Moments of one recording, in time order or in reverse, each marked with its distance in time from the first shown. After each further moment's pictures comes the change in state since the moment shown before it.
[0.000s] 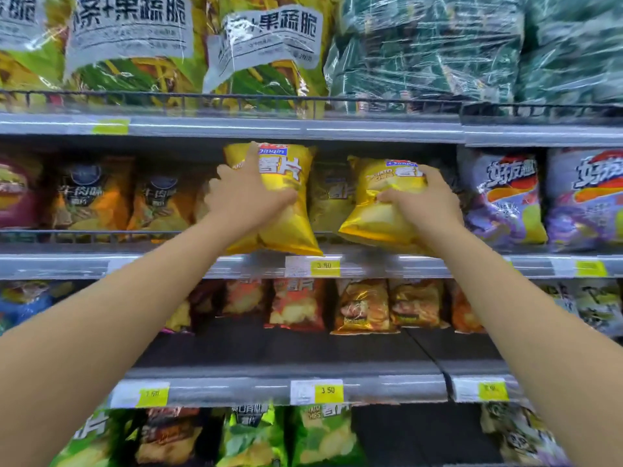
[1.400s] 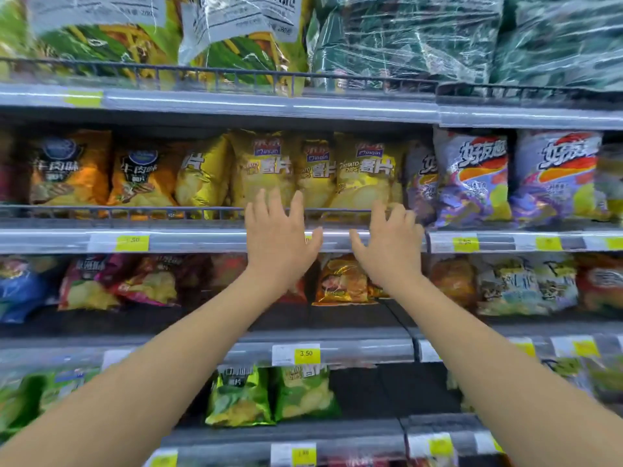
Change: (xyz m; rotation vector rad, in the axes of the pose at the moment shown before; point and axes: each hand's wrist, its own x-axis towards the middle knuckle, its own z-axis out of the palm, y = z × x) left_hand -0.090 0.021 0.076 0.289 0.155 0.370; right_hand -0.071 0.051 0.023 -0.750 0.111 -0.425
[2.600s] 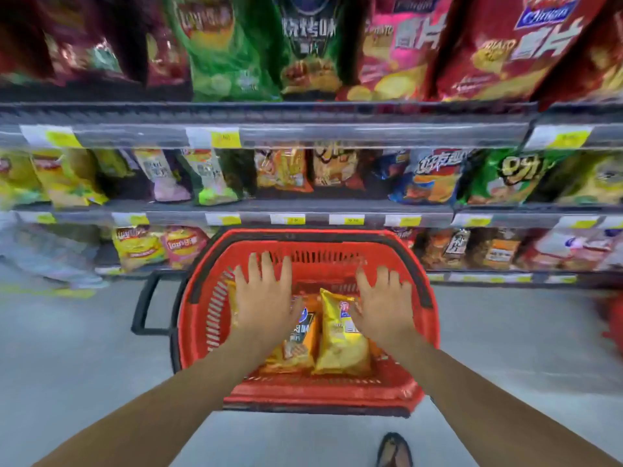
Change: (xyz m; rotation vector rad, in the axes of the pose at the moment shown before) left_hand -0.732 -0.122 0.182 0.178 -1.092 0.029; right_hand -0.738 -0.062 0.223 -0.075 -1.126 -0.195
